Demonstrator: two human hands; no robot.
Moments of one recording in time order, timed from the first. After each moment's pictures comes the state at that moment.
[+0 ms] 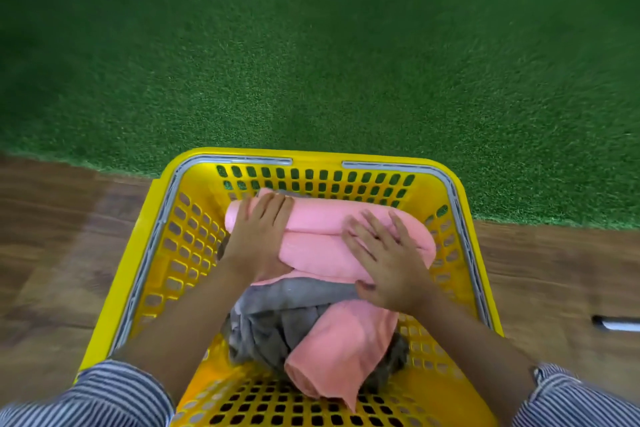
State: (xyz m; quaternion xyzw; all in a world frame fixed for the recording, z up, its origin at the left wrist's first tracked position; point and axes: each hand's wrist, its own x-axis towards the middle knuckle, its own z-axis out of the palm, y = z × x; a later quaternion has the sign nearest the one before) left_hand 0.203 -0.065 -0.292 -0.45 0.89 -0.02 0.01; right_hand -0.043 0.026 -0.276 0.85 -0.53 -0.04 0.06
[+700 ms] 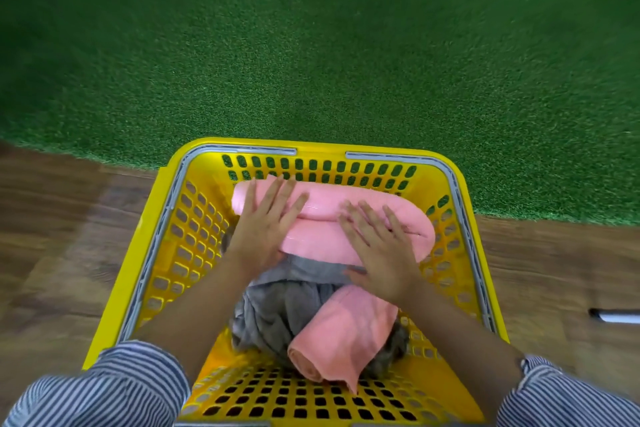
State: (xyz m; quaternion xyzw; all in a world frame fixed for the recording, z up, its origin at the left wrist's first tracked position) left_hand 0.208 -0.057 -0.295 -0.42 0.90 -0.10 0.03; right_hand -0.024 0.030 -0.282 0.81 -0.58 0.00 0.06
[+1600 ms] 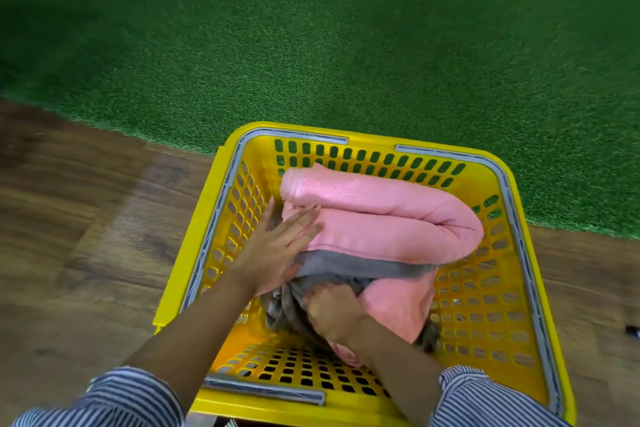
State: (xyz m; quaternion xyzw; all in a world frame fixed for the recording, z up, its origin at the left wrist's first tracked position) left_hand 0.284 -0.013 -0.310 -0.34 0.94 -0.09 -0.02; right_hand 0.124 0.070 -0.326 0.86 -0.48 -0.10 -0.15
